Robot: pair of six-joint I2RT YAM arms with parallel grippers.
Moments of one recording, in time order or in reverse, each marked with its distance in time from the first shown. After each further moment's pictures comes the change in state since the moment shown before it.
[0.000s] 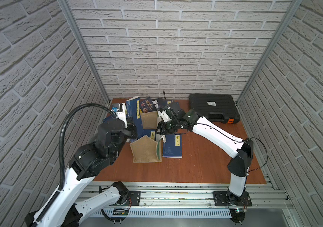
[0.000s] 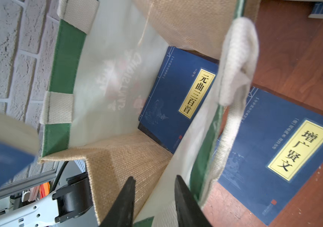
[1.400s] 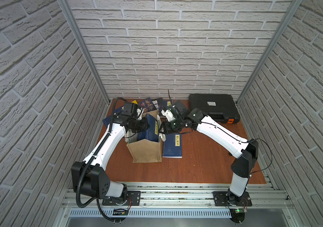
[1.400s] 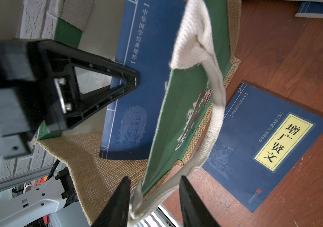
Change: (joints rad) left arm 0.447 0.468 -0.204 0.116 0.881 -0.060; right arm -0.054 -0.036 -0.029 -0.024 -0.047 -0.040
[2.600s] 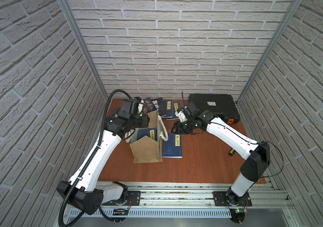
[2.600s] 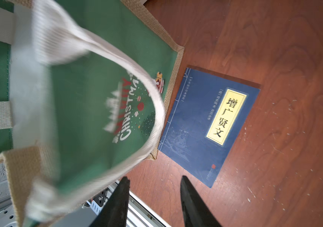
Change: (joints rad) left arm -0.262 -0.131 0.235 -0.141 -0.364 0.107; right arm -0.145 -0.156 -0.265 0.036 0.020 0.001
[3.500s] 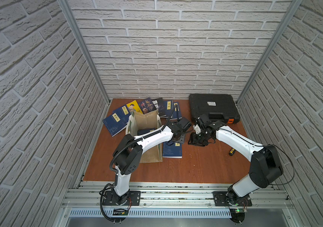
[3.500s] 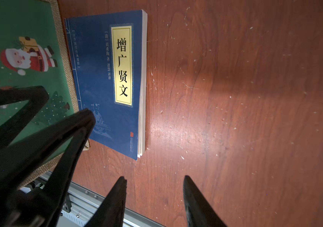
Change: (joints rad) left arm -0.377 0.642 0.022 0.169 -0.246 -0.274; right arm -0.171 -0.079 -0.424 0.066 -0.008 0.032
